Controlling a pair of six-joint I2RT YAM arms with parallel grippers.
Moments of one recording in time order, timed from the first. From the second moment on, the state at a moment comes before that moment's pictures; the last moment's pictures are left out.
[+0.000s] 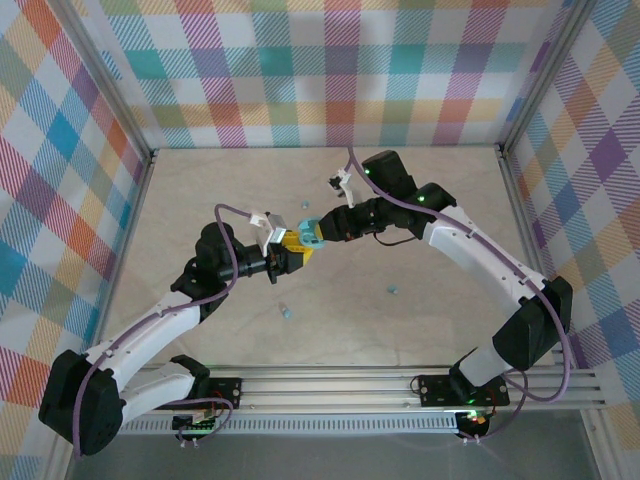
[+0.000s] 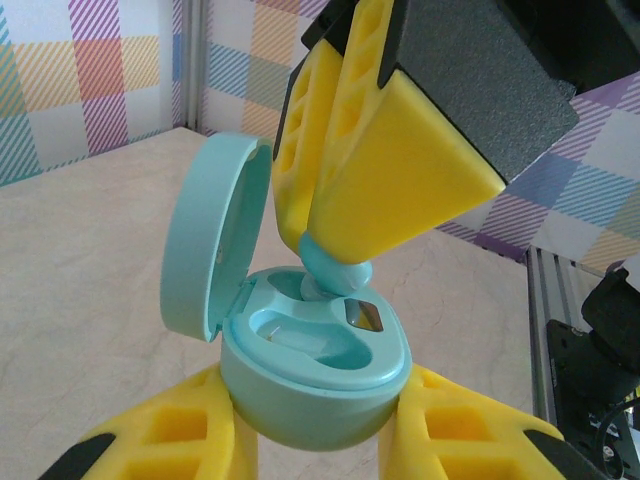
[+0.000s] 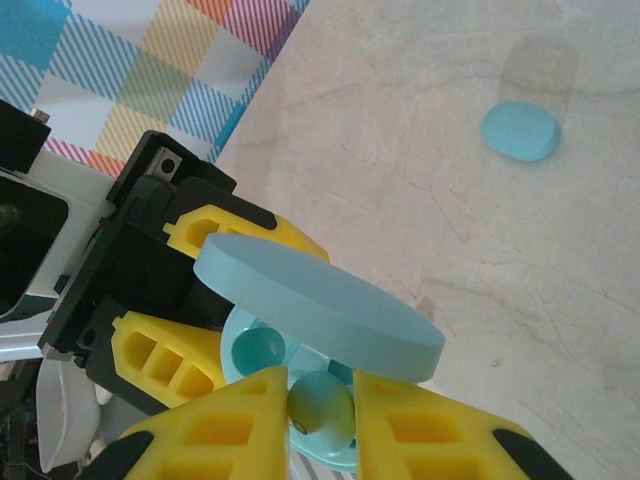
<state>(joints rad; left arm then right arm) -0.50 1.05 0.62 0.27 0.67 -0.09 0.64 1.52 1.50 -0.77 -0.67 0.30</state>
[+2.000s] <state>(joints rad) -0.50 0.66 0.50 -0.09 0.39 -0.10 0.55 2.36 2.35 -1.06 -0.28 0.37</state>
